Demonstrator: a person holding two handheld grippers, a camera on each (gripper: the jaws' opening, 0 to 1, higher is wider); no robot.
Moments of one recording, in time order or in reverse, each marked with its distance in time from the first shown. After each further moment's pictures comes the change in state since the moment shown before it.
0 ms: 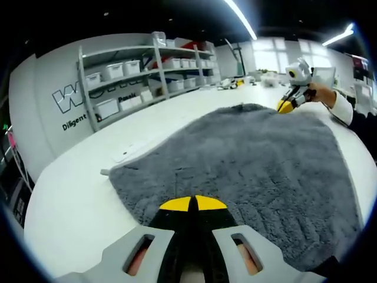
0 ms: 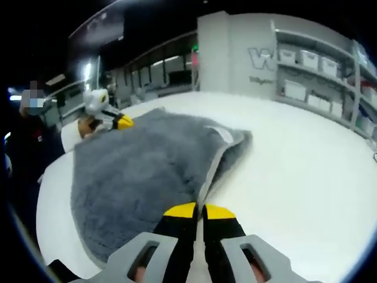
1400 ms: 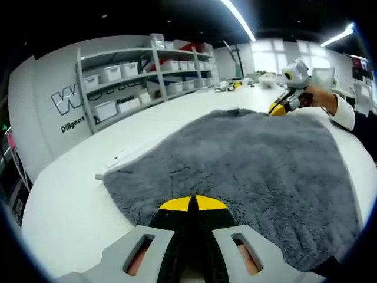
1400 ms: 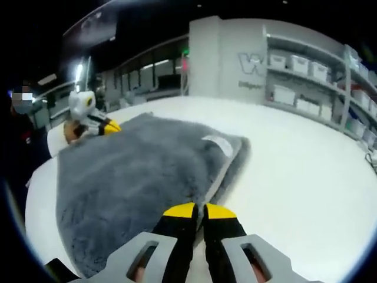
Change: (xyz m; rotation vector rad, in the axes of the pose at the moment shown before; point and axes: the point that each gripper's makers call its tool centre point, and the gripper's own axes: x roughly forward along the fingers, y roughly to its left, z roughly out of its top) left arm 0.014 -0.004 0.010 -0.004 -0.017 -0.002; right arm 0.013 -0.003 0.005 -0.002 -0.043 -0.098
